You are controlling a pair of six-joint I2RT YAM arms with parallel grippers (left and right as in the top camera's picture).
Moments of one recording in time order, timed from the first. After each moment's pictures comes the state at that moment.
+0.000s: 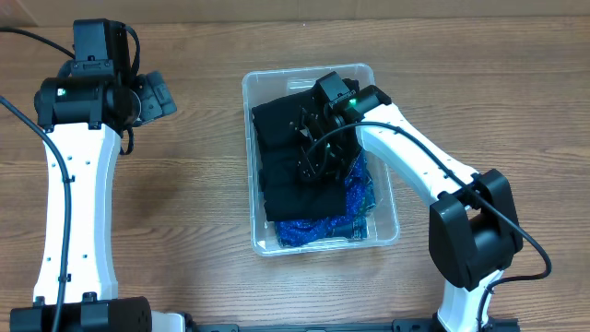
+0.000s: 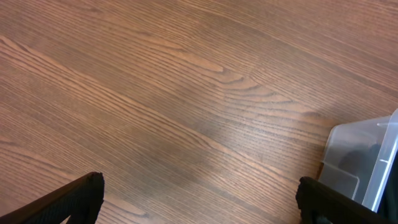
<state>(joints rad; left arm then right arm) 0.05 1.60 1.72 -1.19 -0.21 -0.37 0.52 2.00 1.59 -1.08 -0.48 0.10</state>
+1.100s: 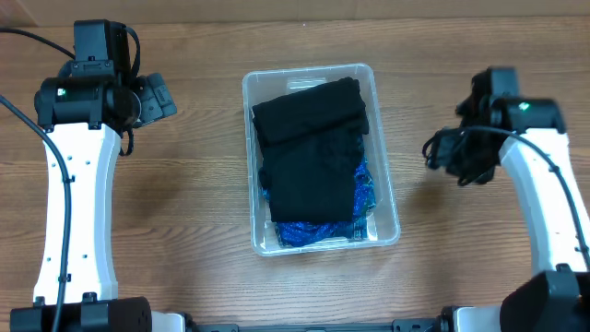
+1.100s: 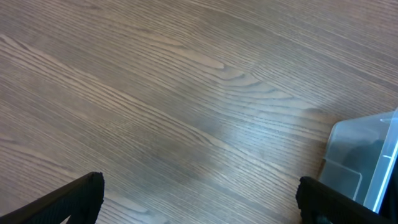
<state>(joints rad) 0.05 1.60 1.72 -1.20 -0.21 -0.36 -0.03 1.57 1.32 -1.23 -0.16 0.25</state>
